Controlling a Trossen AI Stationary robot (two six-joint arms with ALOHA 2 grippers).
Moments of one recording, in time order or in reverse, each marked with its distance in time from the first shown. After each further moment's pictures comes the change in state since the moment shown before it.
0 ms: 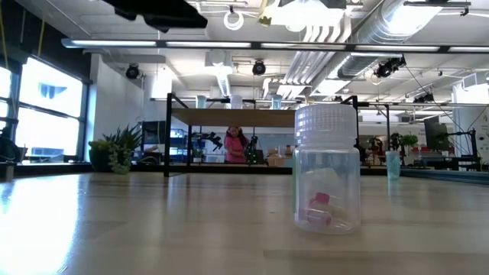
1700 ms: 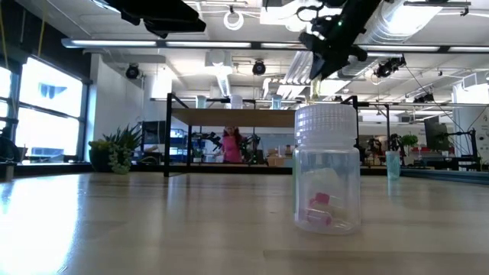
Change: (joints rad) left arm 0.075 -0.087 -0.023 -0.027 0.057 -0.022; right arm -0.842 -0.172 0.000 -0.502 -0.496 0.509
